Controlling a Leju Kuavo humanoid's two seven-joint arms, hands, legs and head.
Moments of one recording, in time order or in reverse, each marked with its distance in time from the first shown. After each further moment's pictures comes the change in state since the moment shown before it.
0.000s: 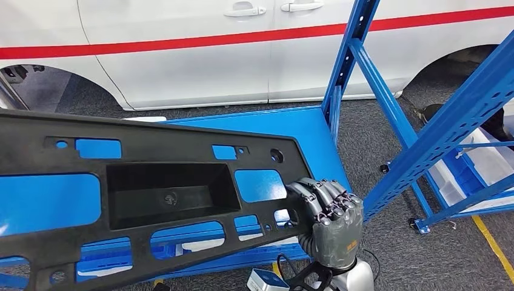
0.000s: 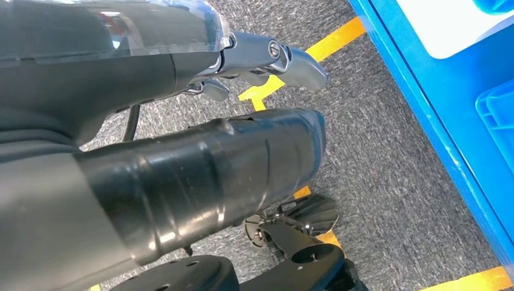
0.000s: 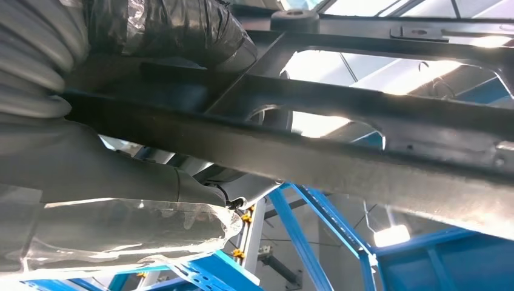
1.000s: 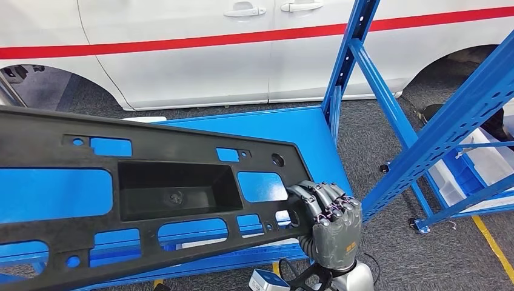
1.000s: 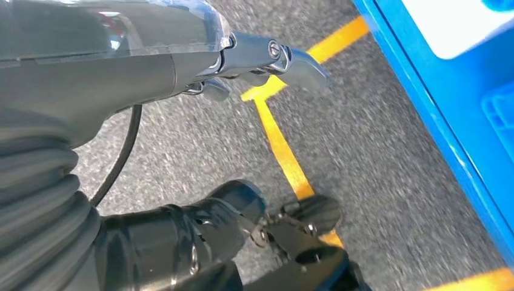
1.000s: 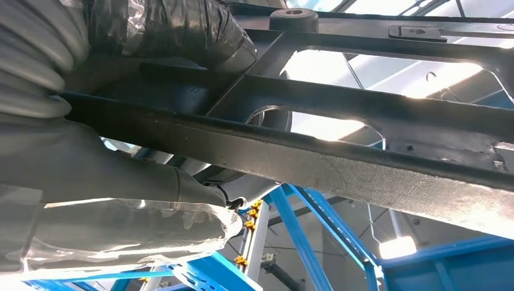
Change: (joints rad) left arm 0.003 0.000 0.000 0.000 -0.002 0.010 0.008; right arm 0.020 0.003 -0.013 0.023 -0.003 0.000 -0.011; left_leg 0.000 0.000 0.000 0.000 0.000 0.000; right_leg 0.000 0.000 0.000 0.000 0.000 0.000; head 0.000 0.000
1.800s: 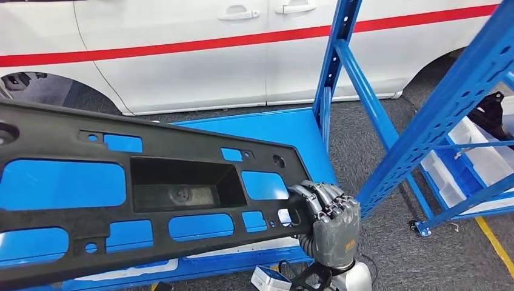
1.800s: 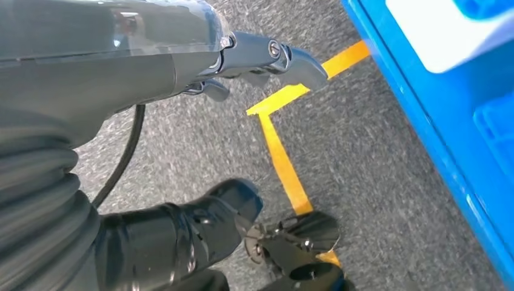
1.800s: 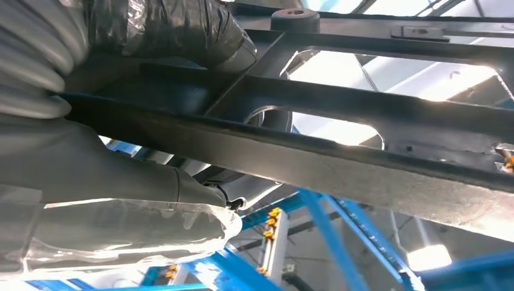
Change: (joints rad) left arm -0.006 -0.012 0.001 0.000 -0.021 0.096 0.050; right arm 0.005 0.002 -0.002 0.034 -0.027 0.000 0.012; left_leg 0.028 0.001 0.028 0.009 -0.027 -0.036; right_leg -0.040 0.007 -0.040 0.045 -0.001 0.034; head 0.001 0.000
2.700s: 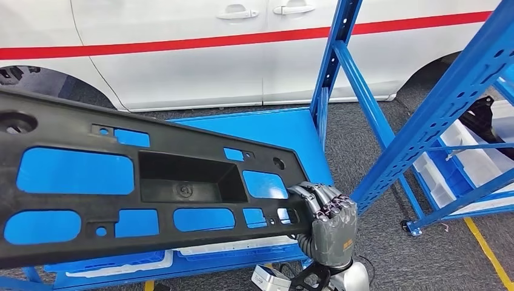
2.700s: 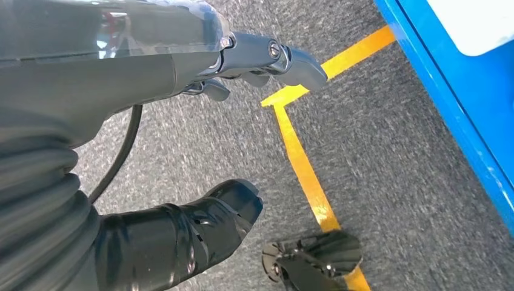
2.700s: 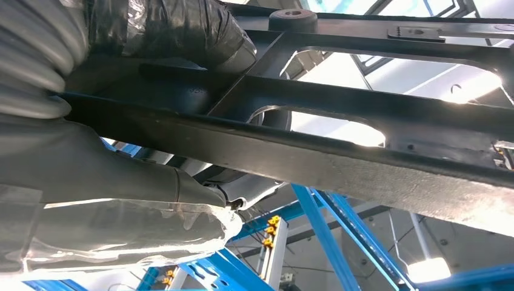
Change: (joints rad) left arm 0.000 -0.004 0.001 0.000 -0.013 0.012 0.048; right arm -0.004 0.000 -0.006 0.035 -0.002 0.000 0.000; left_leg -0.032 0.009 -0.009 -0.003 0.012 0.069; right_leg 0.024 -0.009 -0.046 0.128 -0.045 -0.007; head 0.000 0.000
